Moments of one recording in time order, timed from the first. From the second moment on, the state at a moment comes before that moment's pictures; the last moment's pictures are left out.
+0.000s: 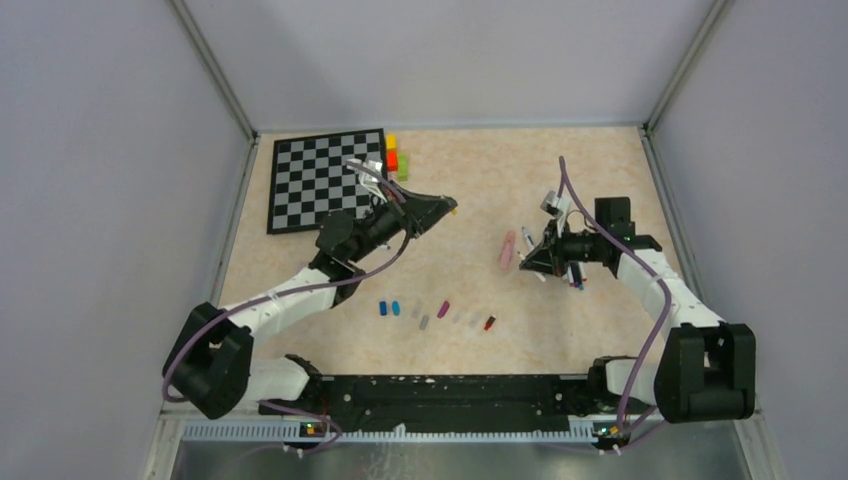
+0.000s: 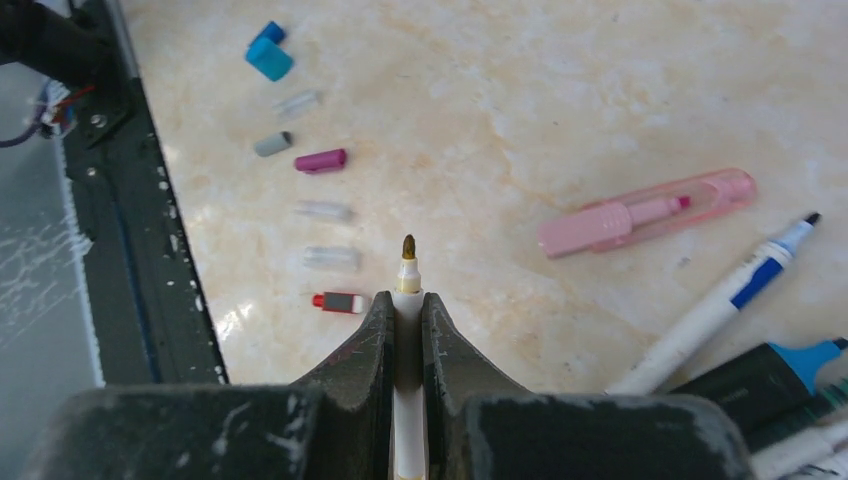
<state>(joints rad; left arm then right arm) -0.59 1.31 0.70 0.99 0.37 -0.87 0.06 1.22 0.75 -0.46 -1.05 -0.46</state>
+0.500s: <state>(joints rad) -1.00 1.41 0.68 0.44 0.37 -0.70 -0.15 1.25 0.75 -0.37 -0.76 -0.31</state>
